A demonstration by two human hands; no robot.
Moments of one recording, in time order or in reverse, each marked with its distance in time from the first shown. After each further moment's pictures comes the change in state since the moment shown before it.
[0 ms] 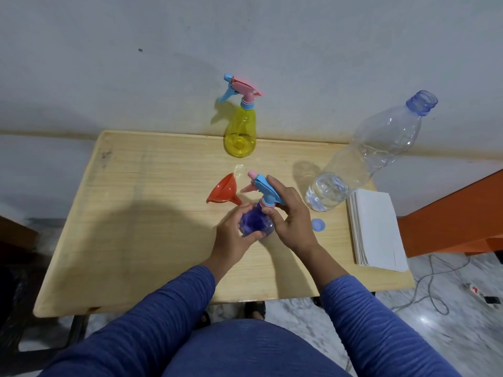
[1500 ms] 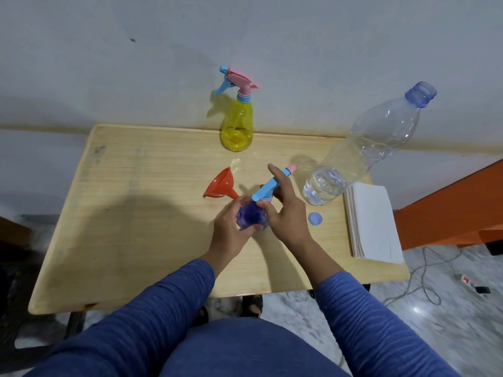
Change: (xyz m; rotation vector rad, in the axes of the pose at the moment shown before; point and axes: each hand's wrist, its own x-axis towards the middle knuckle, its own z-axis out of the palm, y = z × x) left_hand 0.004 -0.004 0.003 0.014 0.025 -0.004; right_hand 0.002 -0.020 0.004 0.090 0.020 0.222
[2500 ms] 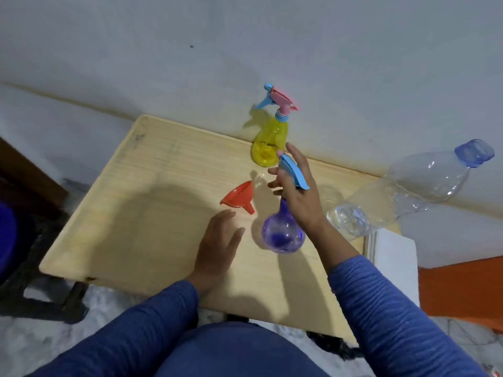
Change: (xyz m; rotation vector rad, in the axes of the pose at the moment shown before) left_hand -0.022 -0.012 -0.014 0.283 0.334 -0.014; right_hand 0.075 -0.026 -0.008 0.200 -0.210 -0.049
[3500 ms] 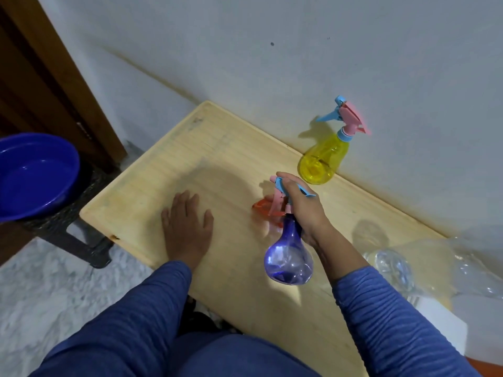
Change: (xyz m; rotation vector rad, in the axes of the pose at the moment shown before) left_hand 0.011 -0.052 -0.047 0.678 0.349 -0.479; right_hand 0.038 0.015 0.051 0.352 -0.321 0.511
